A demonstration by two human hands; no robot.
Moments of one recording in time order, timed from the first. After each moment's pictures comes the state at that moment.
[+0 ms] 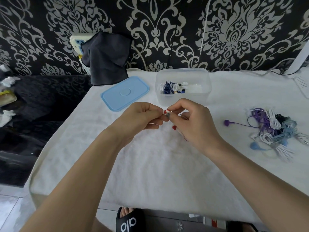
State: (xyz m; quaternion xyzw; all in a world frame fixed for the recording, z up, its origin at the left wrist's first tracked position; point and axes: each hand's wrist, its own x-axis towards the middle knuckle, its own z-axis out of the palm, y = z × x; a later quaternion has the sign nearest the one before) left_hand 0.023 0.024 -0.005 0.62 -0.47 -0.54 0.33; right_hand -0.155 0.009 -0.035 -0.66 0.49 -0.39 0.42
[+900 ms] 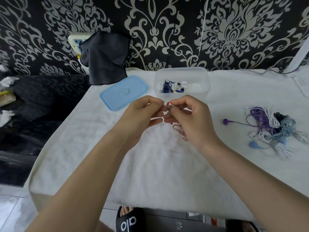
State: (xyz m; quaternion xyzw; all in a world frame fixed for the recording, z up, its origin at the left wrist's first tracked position) left_hand 0.006 0.028 -0.001 0.60 -0.41 -0.54 0.42; right_hand -0.149 0.017 -0.021 -0.53 0.49 -0.44 0.54
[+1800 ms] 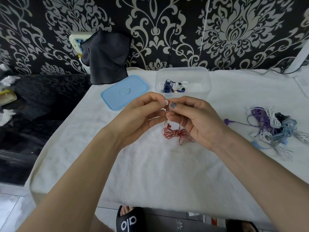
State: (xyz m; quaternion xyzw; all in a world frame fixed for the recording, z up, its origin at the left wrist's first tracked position) left_hand 0.018 0.027 0.002 0.47 -0.42 -0.65 0.43; right_hand -0.160 0.004 -0.011 -0.40 0.35 -0.43 0.73
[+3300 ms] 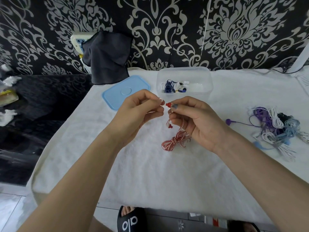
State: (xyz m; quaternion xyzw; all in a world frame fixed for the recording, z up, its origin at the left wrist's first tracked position) left_hand 0.021 0.030 0.005 0.54 -0.44 -0.54 0.47; right_hand -0.158 0.005 -0.009 -0.36 0.37 -0.42 0.75
